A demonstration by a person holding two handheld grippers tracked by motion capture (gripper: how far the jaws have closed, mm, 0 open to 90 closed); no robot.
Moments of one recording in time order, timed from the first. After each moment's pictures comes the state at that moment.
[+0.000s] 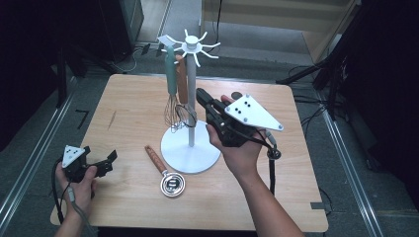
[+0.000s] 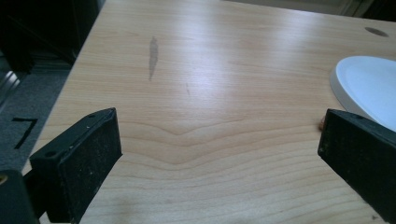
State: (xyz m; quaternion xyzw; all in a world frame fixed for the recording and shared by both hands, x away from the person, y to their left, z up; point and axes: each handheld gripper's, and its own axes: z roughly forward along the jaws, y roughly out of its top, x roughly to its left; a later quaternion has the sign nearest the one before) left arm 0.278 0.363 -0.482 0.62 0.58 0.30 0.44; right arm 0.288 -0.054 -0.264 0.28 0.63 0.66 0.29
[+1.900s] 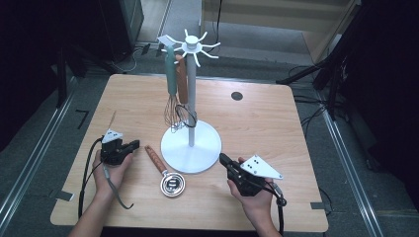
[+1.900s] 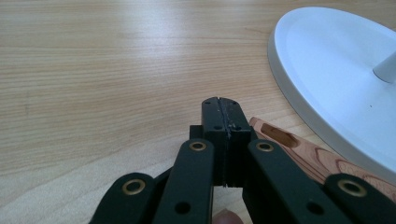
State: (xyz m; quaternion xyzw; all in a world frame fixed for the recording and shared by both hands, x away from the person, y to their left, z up) left arm 0.340 0.300 -0.488 0.71 0.55 0.19 0.41; right arm 0.253 -0.110 -0.435 0.38 0.70 0.57 0.21
